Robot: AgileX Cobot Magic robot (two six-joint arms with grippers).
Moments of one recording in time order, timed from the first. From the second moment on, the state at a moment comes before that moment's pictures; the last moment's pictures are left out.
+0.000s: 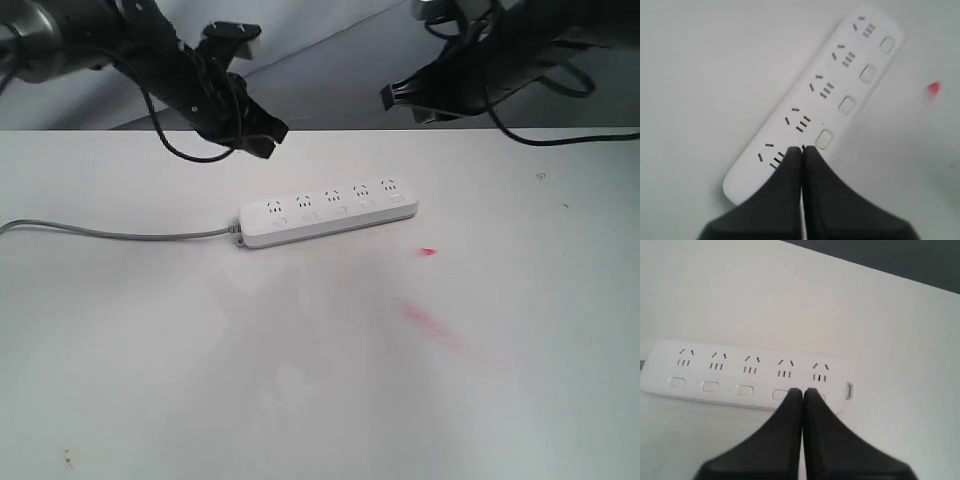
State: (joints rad) left arm -0.31 2.18 -1.85 -0.50 0.87 0.56; right arm 0.41 1.89 -1.52 0.23 0.58 -0.23
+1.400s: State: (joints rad) left arm -0.31 0.39 -0.12 -0.61 -0.21 0.44; right arm 0.36 0.43 -0.10 0.31 -0.08 -0.15
